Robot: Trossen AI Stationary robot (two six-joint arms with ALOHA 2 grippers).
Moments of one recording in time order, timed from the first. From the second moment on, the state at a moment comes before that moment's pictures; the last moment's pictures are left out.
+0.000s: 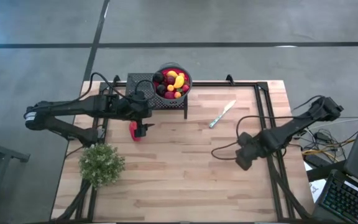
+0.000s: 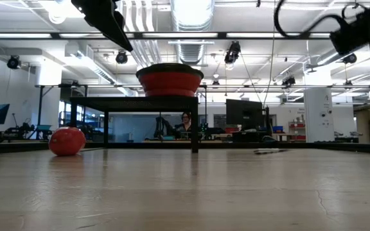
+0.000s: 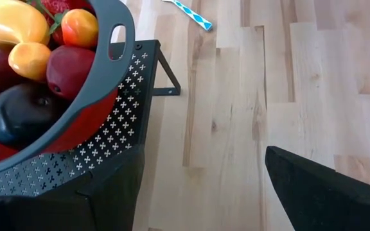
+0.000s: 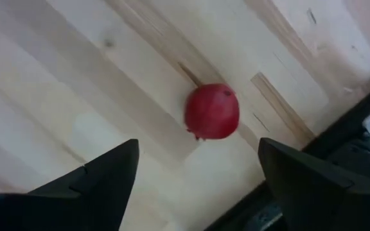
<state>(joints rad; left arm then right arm) 0.10 1.14 1.16 -0.81 -0.18 0.15 0.47 1.22 0.88 -1.24 0.05 1.28</state>
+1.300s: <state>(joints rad) 0.10 1.14 1.16 -0.80 -0.18 0.12 0.43 1.21 0.48 -0.76 0.03 1.24</state>
